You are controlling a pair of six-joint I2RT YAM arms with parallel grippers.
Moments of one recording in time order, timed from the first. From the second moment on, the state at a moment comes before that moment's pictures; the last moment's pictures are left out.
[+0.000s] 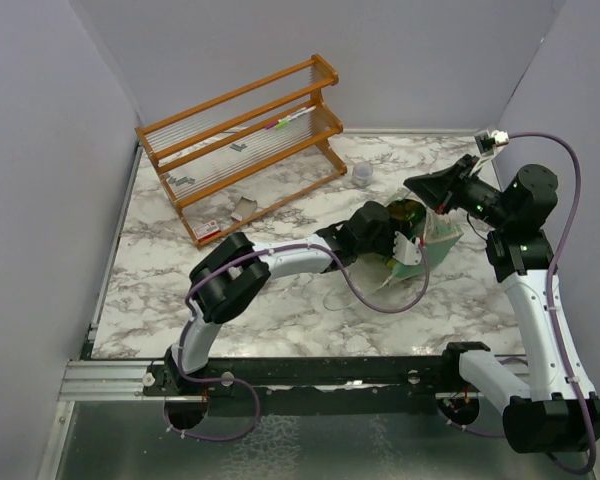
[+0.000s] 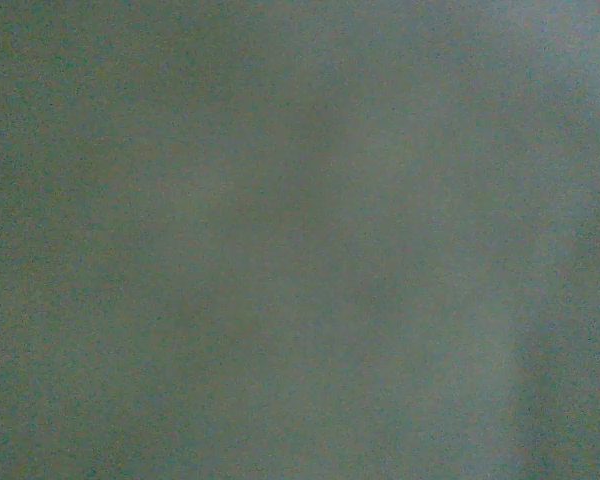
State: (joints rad) left arm -0.99 2.06 1.44 0.19 0.14 0.93; right arm 0.01 0.95 1.03 -0.06 -0.83 0.38
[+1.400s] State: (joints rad) left arm -1.10 1.00 0.85 0.27 0.16 0.21; right arm 0.01 0.91 1.03 -0.12 -0.64 0.35
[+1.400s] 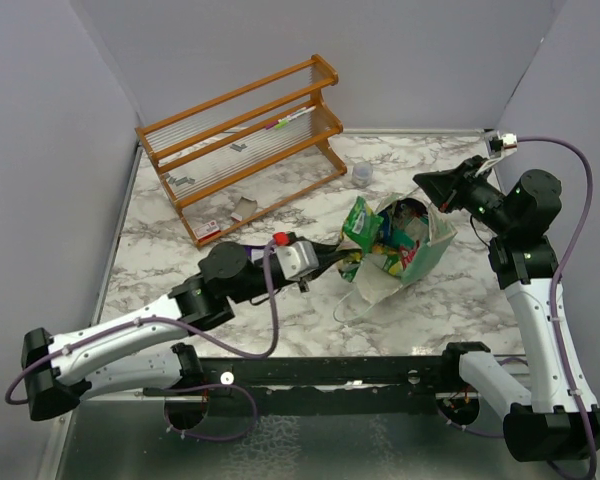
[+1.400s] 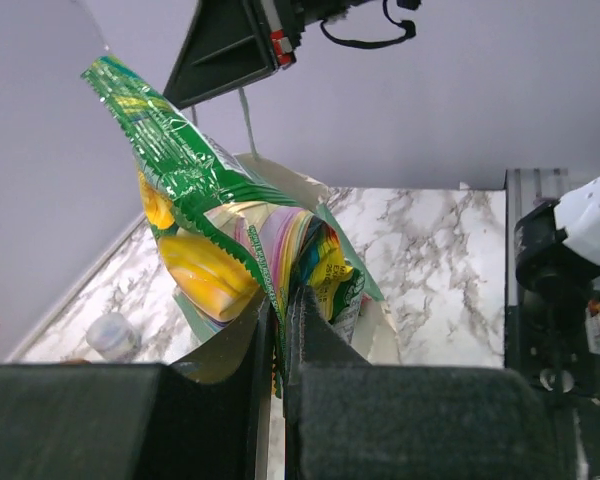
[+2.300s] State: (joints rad) left arm -0.85 1.16 0.76 -0.35 -0.83 -0.20; right arm 0.01 0.92 1.03 -0.12 -0.62 0.34
